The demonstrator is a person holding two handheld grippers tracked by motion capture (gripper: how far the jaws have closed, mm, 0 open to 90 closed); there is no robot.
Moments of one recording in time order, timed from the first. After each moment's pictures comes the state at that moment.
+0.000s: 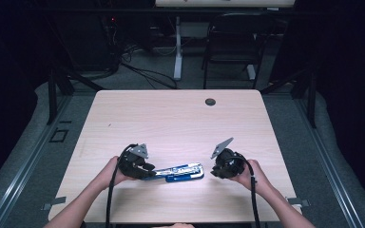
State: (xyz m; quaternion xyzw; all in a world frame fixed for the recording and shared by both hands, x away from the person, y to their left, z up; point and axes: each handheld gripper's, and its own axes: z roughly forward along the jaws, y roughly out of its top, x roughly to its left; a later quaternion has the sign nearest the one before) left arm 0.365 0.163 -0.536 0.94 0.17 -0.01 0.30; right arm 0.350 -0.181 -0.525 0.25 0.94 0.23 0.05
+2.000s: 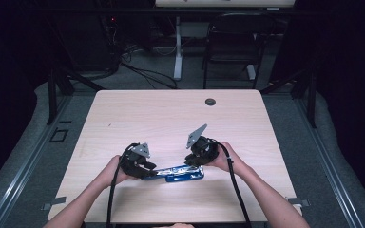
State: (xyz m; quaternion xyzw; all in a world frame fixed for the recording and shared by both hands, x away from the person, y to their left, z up) left arm 0.369 0.158 -0.536 0.94 0.17 -0.01 0.30; right arm 0.394 -0.112 -0.515 0.11 0.95 0.29 0.01
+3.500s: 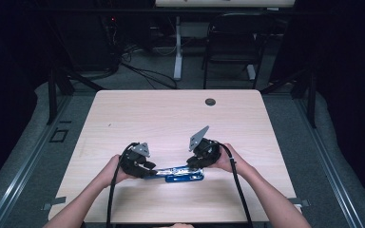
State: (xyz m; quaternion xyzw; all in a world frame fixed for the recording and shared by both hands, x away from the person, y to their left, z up) left arm 0.371 0.159 -0.536 0.94 0.17 -0.01 0.30; right arm 0.392 -0.119 -0.520 0.09 0.95 0.30 0.00
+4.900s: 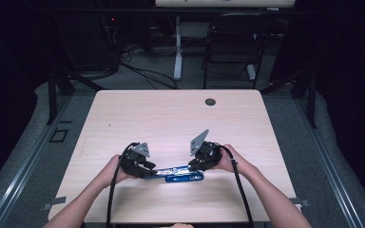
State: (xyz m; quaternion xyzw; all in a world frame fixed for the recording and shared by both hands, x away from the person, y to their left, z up) left arm 0.371 0.159 -0.536 0.94 0.17 -0.01 0.30; right arm 0.391 -0.123 -0.528 0.05 0.96 0.29 0.00
